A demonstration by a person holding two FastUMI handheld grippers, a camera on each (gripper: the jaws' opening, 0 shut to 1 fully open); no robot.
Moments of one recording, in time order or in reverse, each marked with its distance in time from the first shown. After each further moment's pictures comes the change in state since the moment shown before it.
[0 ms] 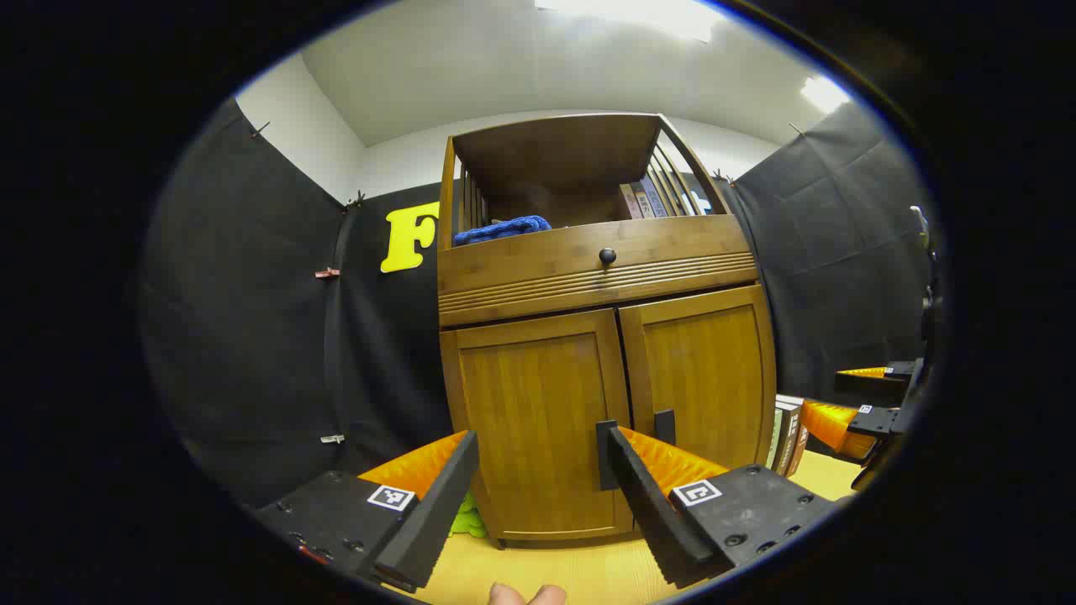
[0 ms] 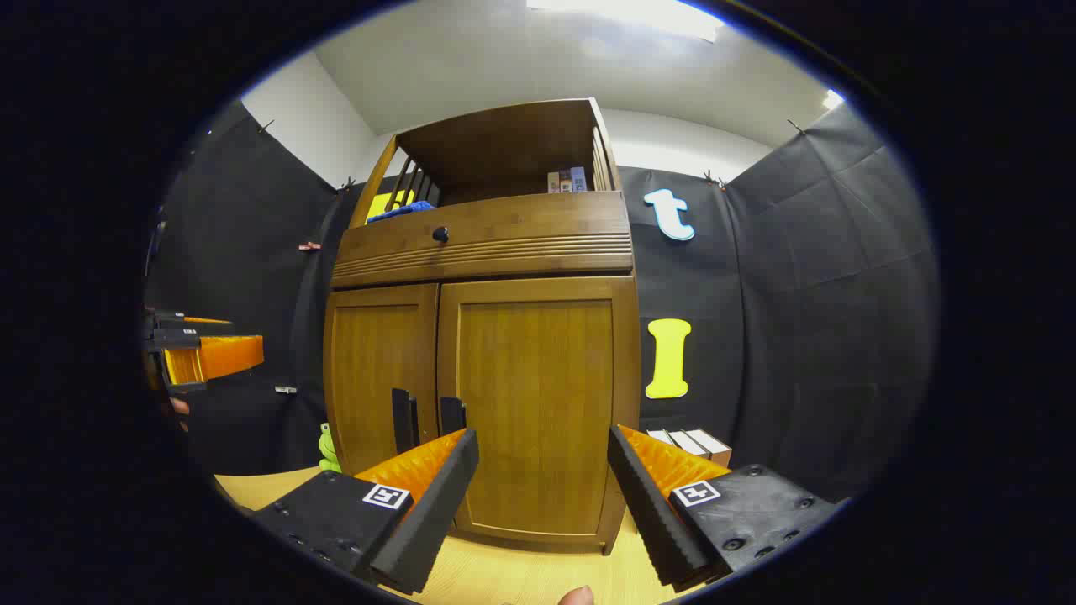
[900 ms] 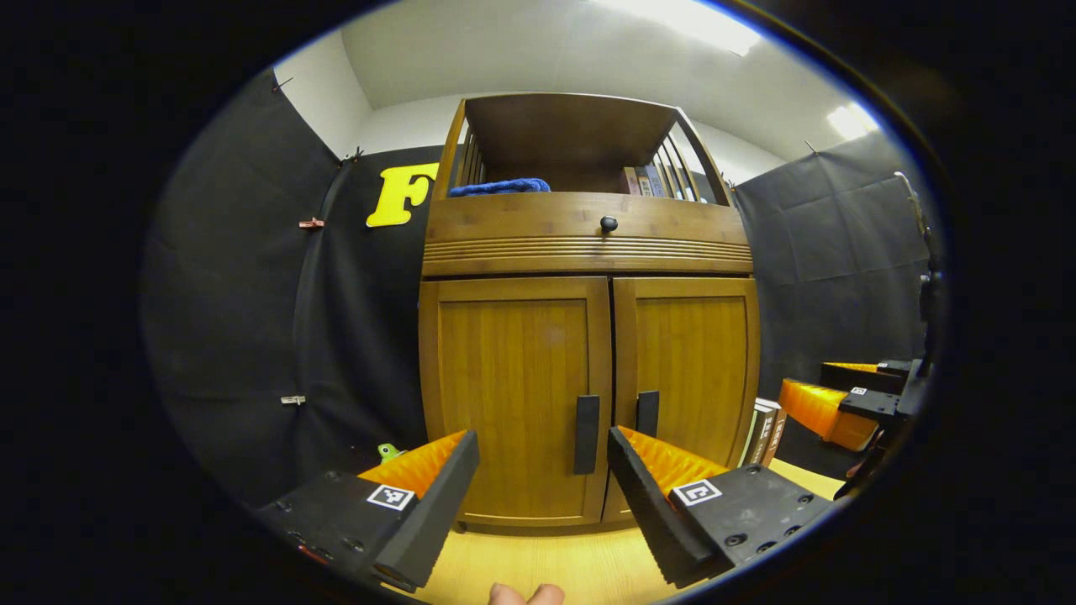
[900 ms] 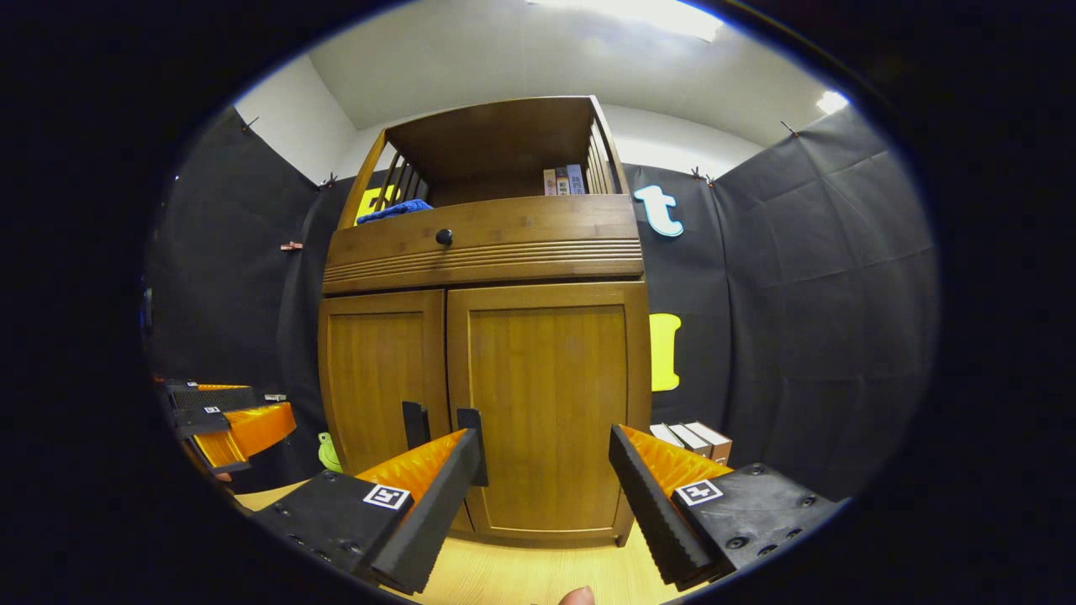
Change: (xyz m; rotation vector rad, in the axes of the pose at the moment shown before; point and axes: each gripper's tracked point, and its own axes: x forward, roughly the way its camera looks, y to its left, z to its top) left arm 0.021 -0.002 -0.043 -0.114 0.061 -0.088; right arm 0.007 0.041 0.011 -0.005 0.034 -0.068
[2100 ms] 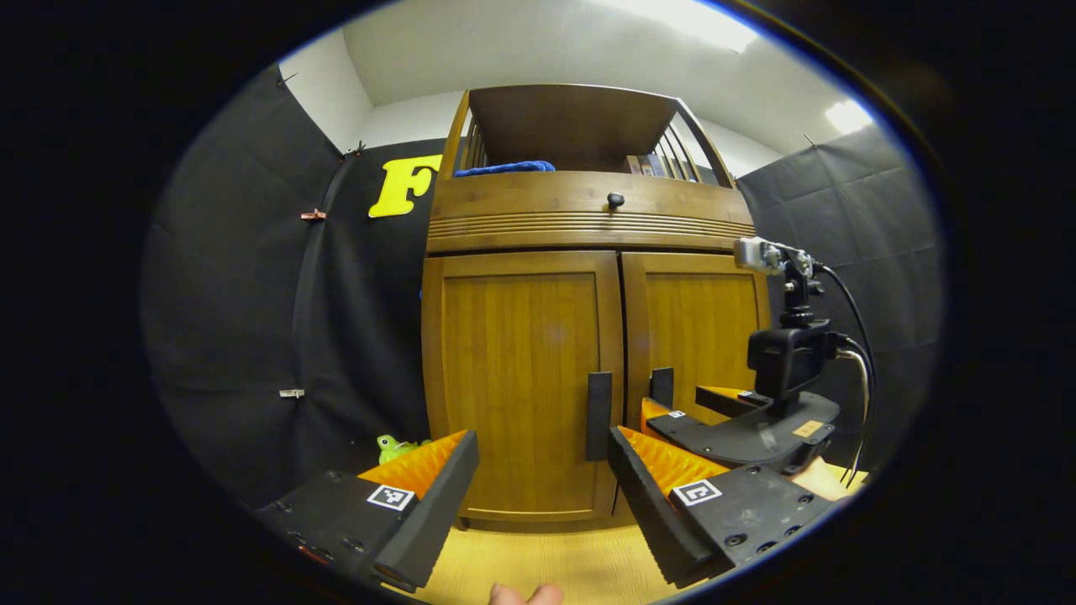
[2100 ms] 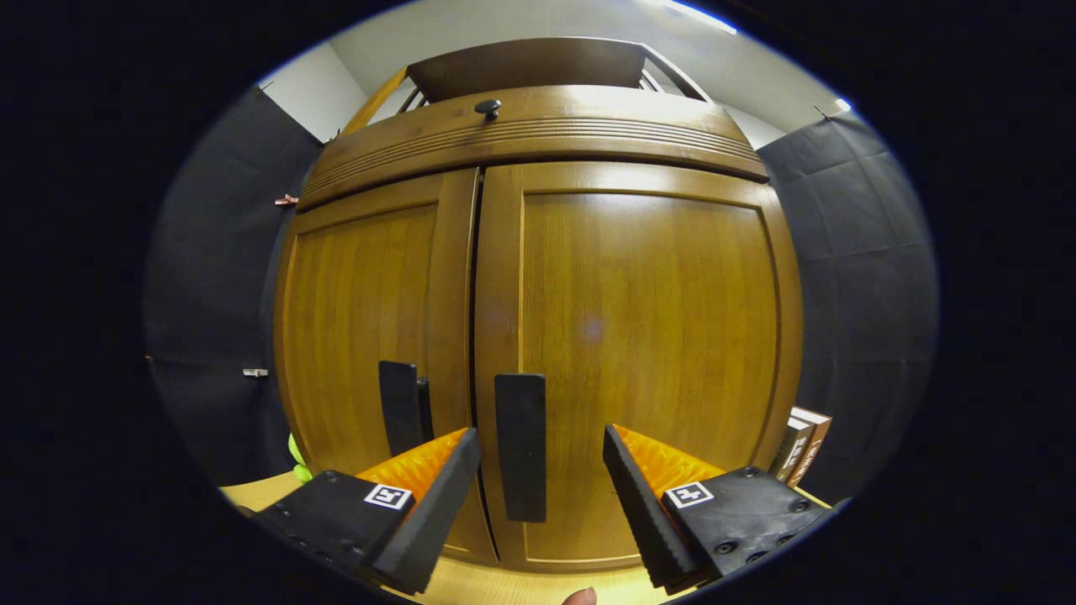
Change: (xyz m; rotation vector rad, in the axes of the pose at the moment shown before) left arm 0.013 0.008 -0.041 -0.008 0.022 0.011; right arm 0.160 0.075 -0.121 -0.009 0.084 0.011
